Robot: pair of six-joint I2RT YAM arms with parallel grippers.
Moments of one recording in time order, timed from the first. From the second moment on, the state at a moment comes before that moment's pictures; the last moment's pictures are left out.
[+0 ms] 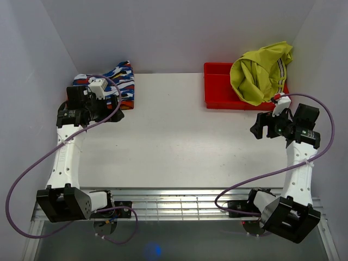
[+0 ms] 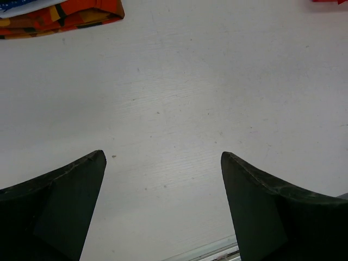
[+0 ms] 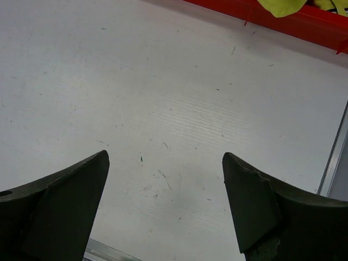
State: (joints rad) left arm 0.08 1.22 1.27 -0.77 0.39 0.03; right arm -0.37 1.02 1.01 -0.75 -0.64 -0.43
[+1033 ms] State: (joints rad) left arm 0.08 1.40 1.37 -0.80 0.38 -0.01; right arm -0.14 2.41 2.01 -0.07 -0.09 -0.27
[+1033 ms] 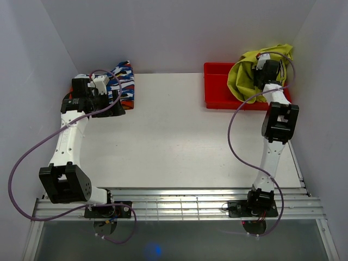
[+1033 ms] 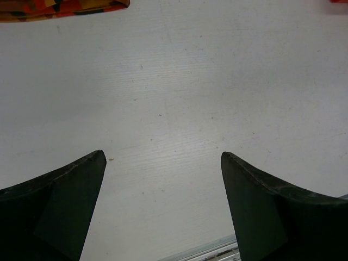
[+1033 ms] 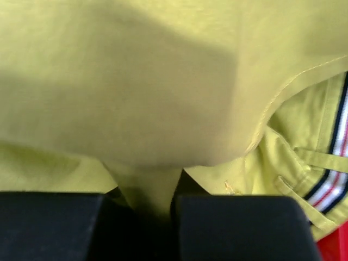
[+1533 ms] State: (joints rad) left arm 0.08 1.40 1.46 -0.81 0.35 -0.06; right arm -0.17 1.64 1.91 0.02 -0.42 0.18
